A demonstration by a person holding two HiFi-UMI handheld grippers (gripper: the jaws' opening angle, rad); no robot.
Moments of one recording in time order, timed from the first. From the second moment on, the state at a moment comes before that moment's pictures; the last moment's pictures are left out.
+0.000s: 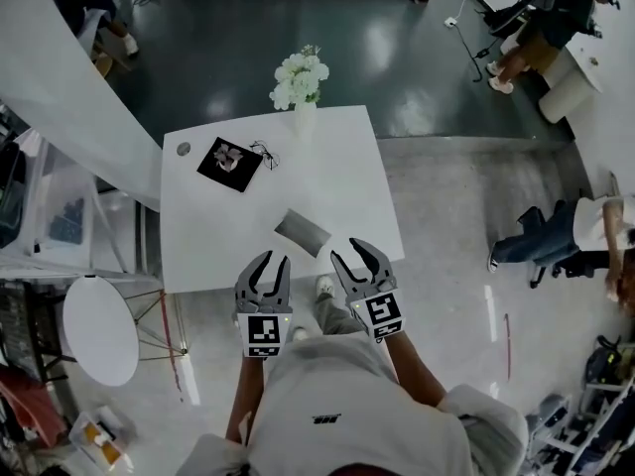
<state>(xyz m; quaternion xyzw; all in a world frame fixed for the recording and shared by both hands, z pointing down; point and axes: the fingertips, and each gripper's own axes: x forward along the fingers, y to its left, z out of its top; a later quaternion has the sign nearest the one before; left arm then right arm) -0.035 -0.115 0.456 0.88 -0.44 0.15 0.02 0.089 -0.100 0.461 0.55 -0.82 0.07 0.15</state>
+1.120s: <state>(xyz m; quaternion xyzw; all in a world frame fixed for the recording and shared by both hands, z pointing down) 0.026 -0.207 0.543 0.84 -0.49 0.19 0.11 0.149 -0.202 0.551 0.44 -0.87 0.12 0.20</state>
